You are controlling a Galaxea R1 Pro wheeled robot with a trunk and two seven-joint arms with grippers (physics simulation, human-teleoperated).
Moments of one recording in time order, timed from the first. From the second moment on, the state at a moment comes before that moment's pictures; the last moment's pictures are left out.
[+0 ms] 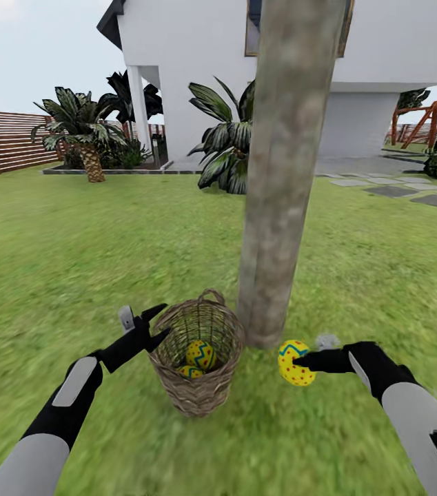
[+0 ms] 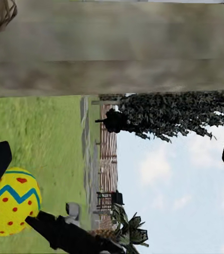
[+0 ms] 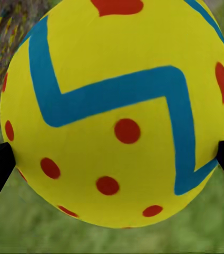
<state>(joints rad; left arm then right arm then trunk) -0.60 0.08 0.10 -0.88 1.31 0.82 -0.40 -0.87 -0.21 -0.10 -0.39 0.18 0.53 0.65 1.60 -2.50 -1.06</state>
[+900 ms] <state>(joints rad) -0.60 0.02 0.02 -0.84 1.31 0.82 -0.41 -0.84 -0.12 -0.10 -0.26 0.21 0.23 0.27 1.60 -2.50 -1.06</state>
